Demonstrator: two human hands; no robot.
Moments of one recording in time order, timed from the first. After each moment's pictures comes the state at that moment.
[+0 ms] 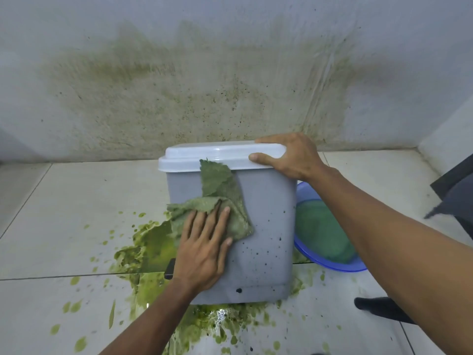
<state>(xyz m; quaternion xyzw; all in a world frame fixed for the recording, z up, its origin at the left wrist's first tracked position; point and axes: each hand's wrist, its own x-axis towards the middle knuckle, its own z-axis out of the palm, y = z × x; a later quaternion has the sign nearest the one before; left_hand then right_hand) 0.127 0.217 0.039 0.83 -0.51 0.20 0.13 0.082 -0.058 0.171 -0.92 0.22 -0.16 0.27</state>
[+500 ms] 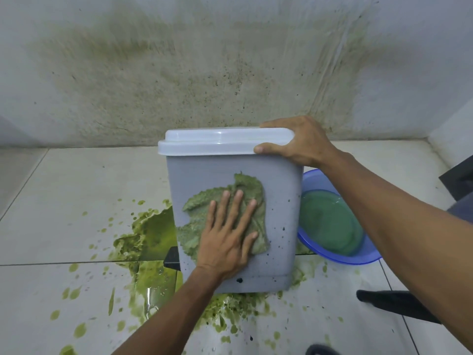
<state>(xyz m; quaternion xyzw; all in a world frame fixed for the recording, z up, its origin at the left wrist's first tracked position) 0.108 0.184 0.010 0.83 -0.51 0.19 0.12 0.086 -0.066 0.169 -0.92 0.21 -0.15 0.31</state>
